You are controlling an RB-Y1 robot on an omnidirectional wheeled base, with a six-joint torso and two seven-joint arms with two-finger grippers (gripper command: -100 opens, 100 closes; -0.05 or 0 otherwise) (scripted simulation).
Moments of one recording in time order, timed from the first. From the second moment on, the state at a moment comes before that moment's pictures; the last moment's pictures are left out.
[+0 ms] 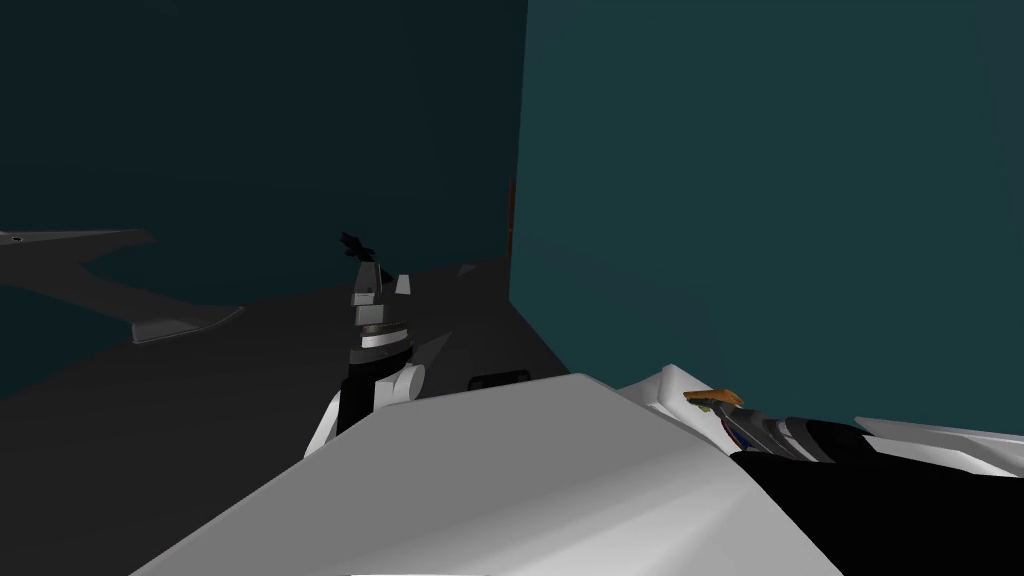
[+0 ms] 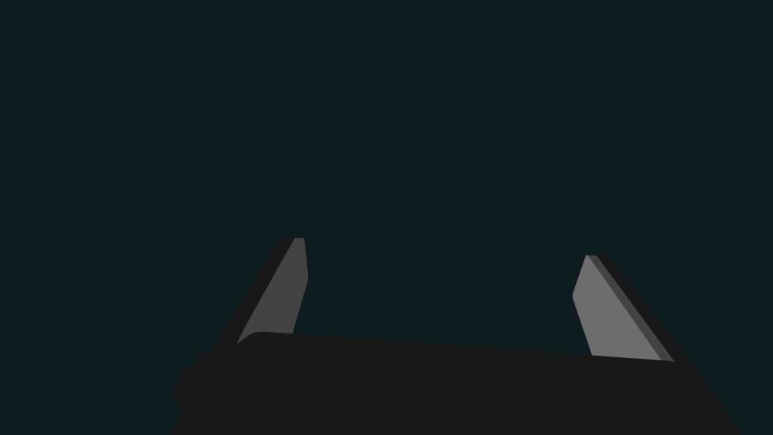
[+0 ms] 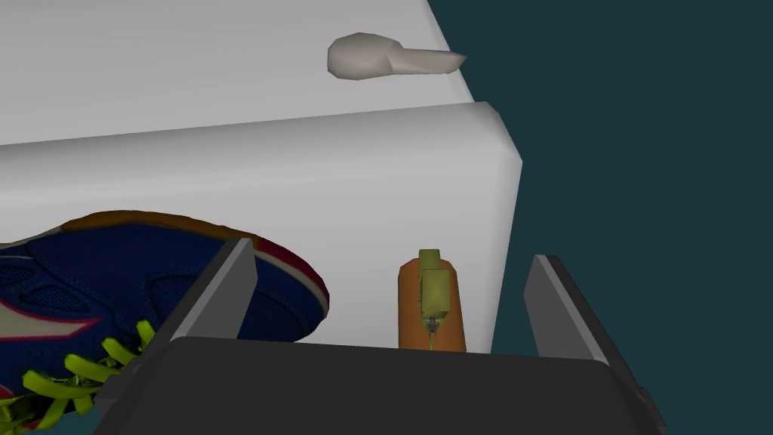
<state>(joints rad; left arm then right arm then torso) 0.47 0.04 -0.02 -2.34 -0.07 -0.46 -0.05 1.72 -1.70 -0.23 -1.40 -0.04 -0.38 -1.02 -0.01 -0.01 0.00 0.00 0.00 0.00</state>
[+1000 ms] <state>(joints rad) 0.47 0.04 -0.02 -2.34 -0.07 -0.46 -0.05 1.74 -1.72 -0.23 -1.39 -0.02 -0.39 -1.01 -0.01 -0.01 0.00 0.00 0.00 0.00</state>
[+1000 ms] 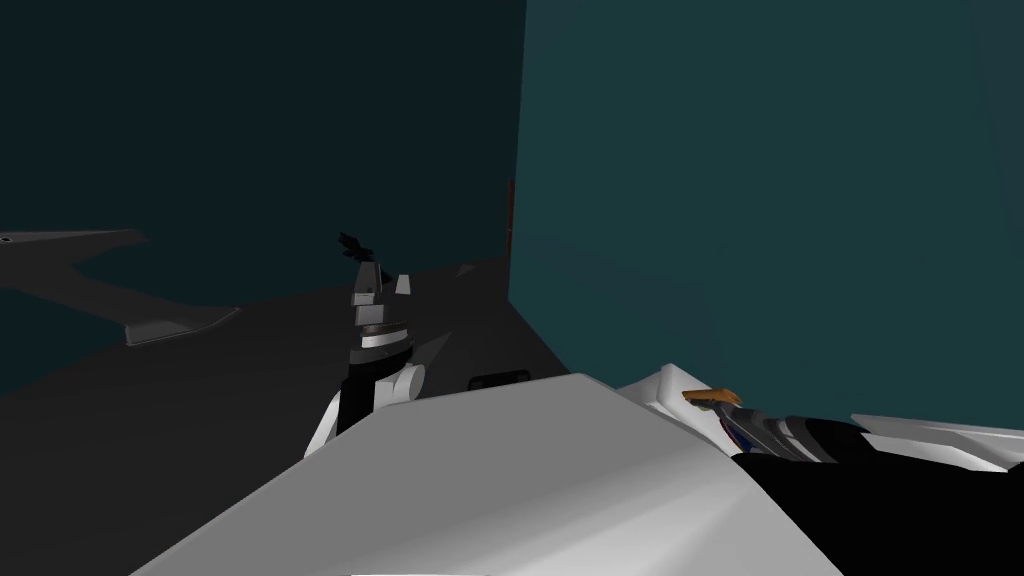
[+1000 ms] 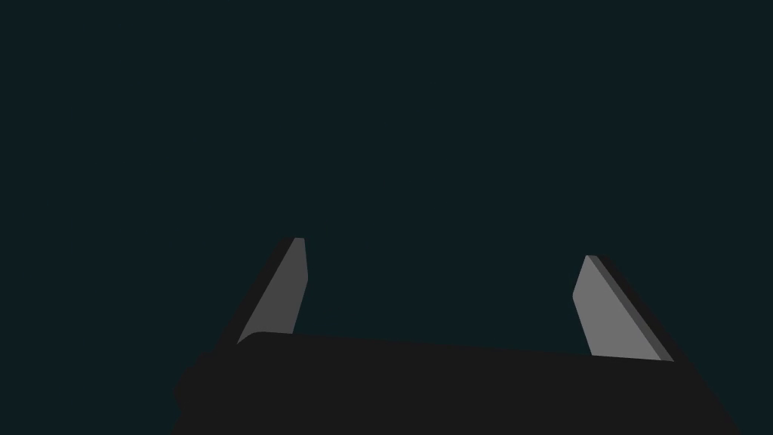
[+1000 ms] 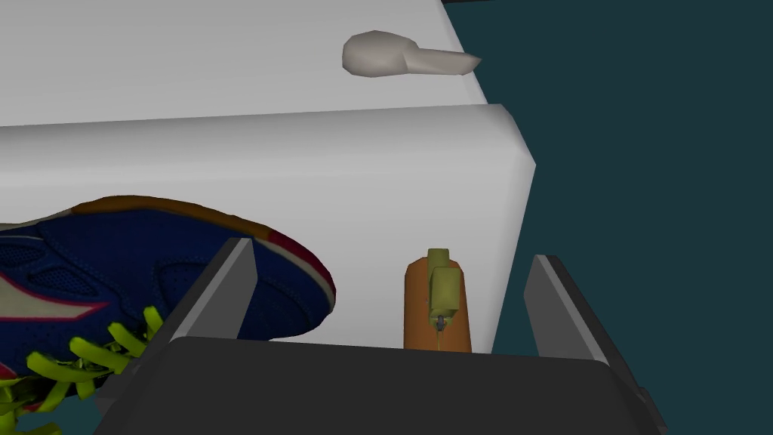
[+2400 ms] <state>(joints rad) 0.47 0.04 -0.02 -2.34 -0.07 -0.46 -0.05 1.74 -1.74 -0.24 -1.38 -0.01 -0.40 -1.00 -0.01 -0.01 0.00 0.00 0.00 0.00</state>
